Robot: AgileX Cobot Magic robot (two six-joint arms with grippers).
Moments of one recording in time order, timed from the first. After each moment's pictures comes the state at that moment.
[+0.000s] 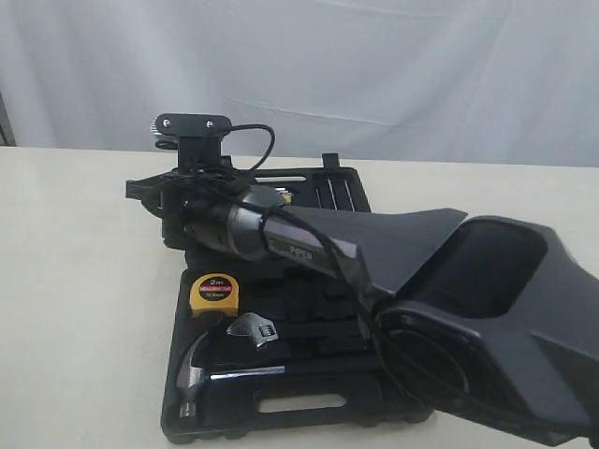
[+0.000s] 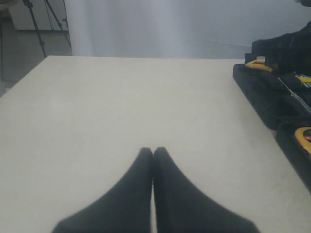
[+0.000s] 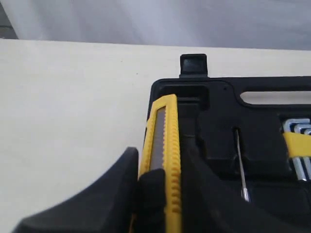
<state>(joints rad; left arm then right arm) 0.07 0.00 0.00 0.00 0.35 0.01 0.45 2.52 -2.09 -1.16 0.60 1.59</state>
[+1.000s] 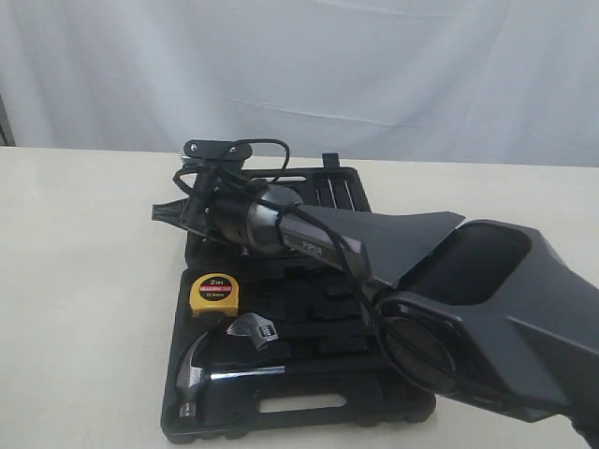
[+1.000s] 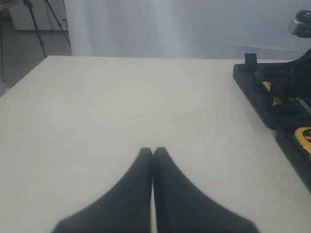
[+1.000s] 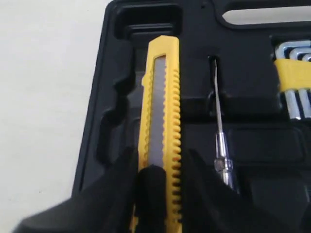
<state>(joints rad) 0.07 0.00 0.00 0.00 0.35 0.01 0.40 2.59 -2.15 -0.76 0.64 1.26</state>
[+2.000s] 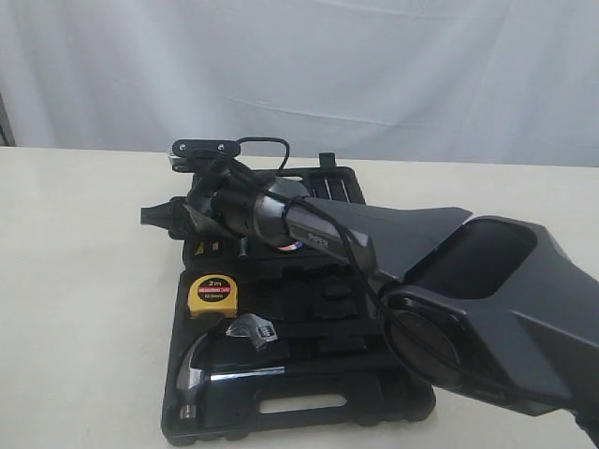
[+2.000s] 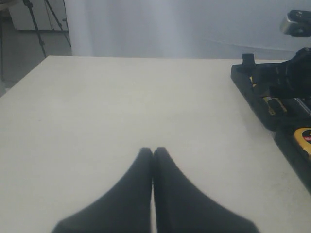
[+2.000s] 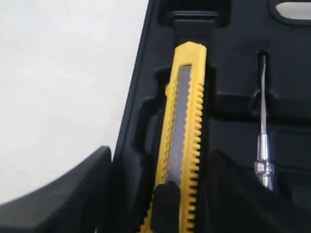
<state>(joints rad) 0.07 0.00 0.00 0.00 0.35 0.01 0.38 2.59 -2.16 -0.52 0.57 0.97</state>
